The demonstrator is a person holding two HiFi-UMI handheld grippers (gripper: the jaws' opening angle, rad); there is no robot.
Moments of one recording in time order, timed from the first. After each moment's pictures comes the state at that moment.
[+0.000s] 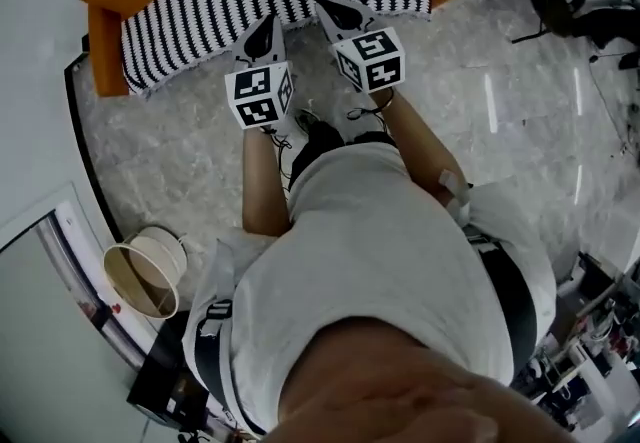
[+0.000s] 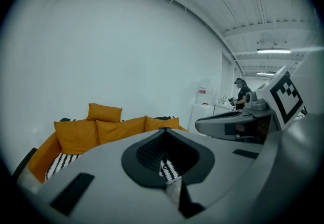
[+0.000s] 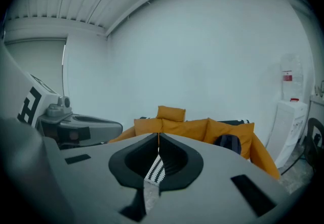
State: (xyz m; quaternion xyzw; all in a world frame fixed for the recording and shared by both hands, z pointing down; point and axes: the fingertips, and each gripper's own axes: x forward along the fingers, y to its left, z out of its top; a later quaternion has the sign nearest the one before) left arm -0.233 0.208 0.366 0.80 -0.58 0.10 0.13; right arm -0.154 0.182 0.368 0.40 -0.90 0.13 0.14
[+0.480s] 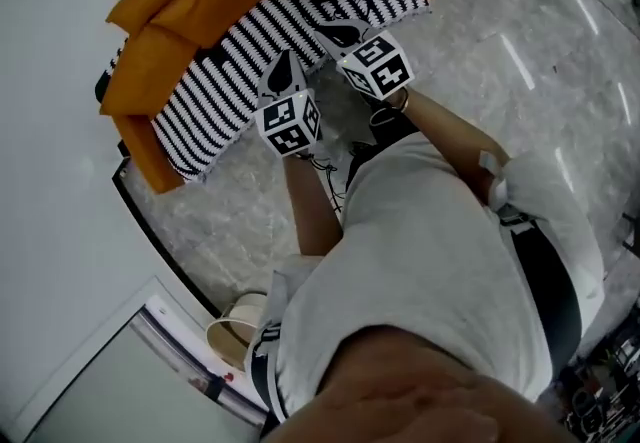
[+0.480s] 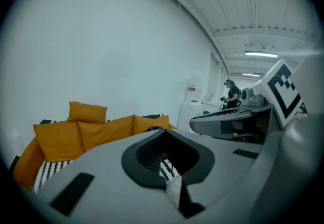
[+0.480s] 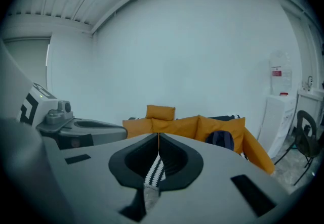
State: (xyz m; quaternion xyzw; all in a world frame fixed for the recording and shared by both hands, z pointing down) left arm -0.225 0.143 0.373 0.84 -0.51 0.11 0.15; right arm -0.160 0.127 0.372 0.45 -0.87 0.16 0.15
